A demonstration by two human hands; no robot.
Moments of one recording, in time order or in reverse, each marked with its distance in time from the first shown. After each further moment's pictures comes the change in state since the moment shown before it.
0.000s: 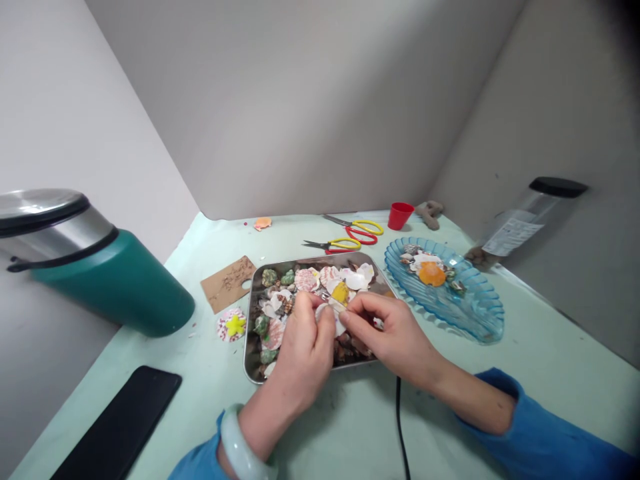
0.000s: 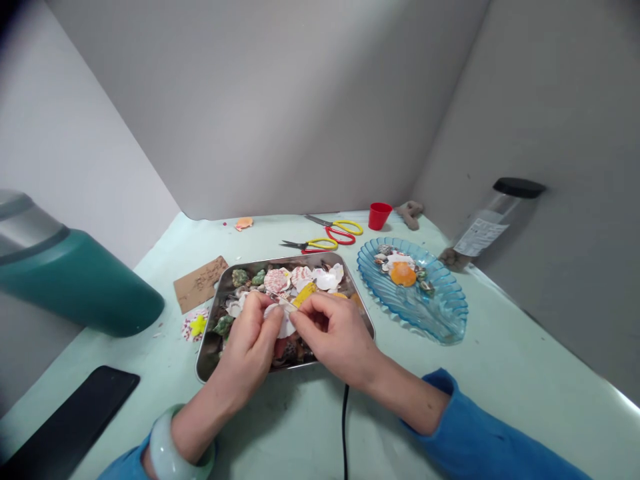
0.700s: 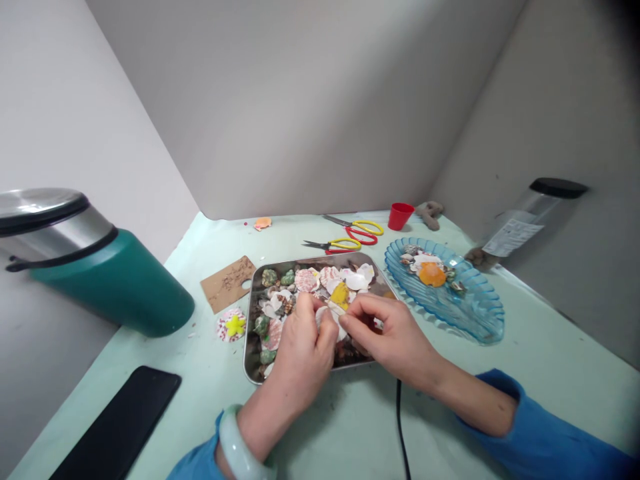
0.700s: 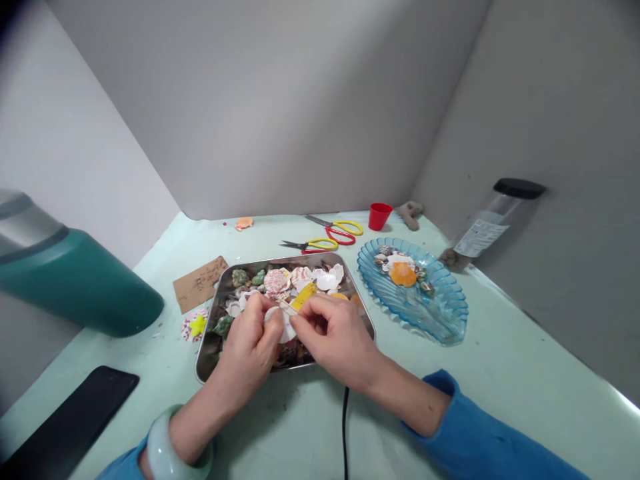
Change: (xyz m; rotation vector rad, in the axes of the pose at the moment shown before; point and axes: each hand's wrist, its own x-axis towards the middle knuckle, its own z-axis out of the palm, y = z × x) left_hand 0.002 0.002 0.000 0.163 0.028 0.044; right_hand 0.001 -0.001 -0.001 -0.079 0.038 -0.108
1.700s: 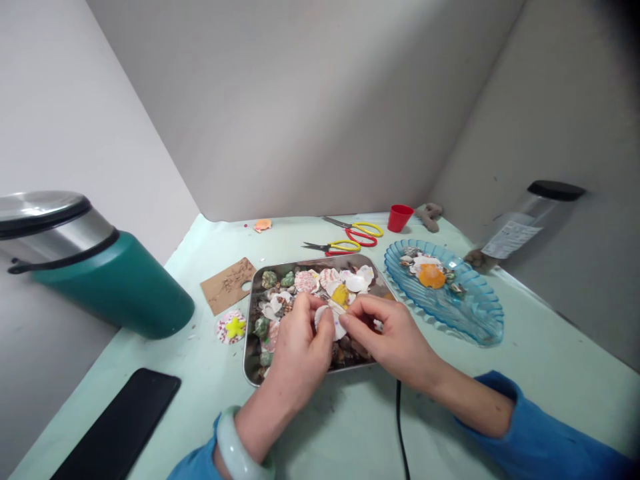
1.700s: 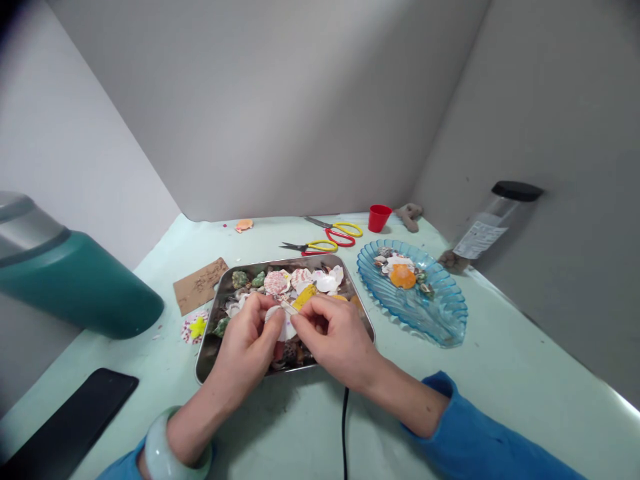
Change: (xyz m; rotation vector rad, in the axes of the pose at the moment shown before) left_hand 0.002 -0.003 -0.001 -0.130 0.000 -0.025; right_hand -0.002 0.003 0.001 0.021 -0.001 0.048
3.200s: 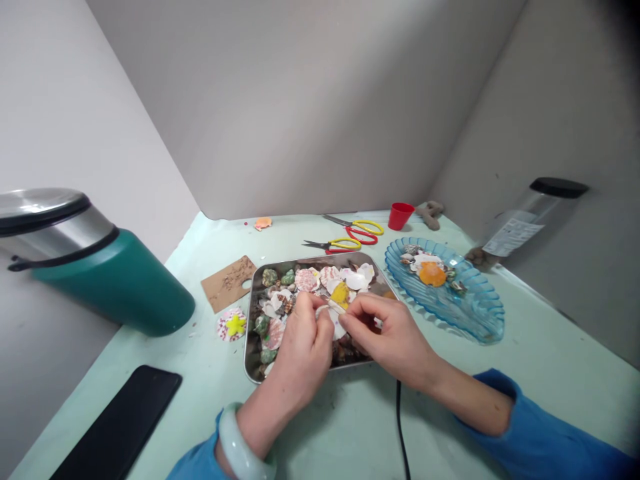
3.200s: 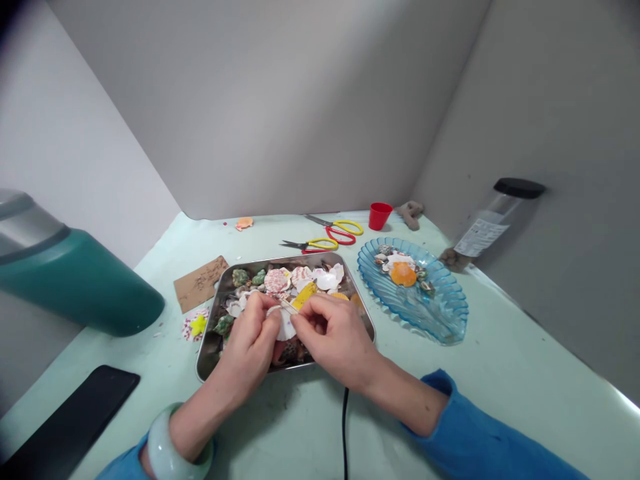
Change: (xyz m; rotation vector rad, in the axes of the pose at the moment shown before) left_hand -0.002 -0.001 0.001 -0.012 -0.047 -0.062; right_hand 0.001 0.000 0.002 -0.069 0.024 -0.046
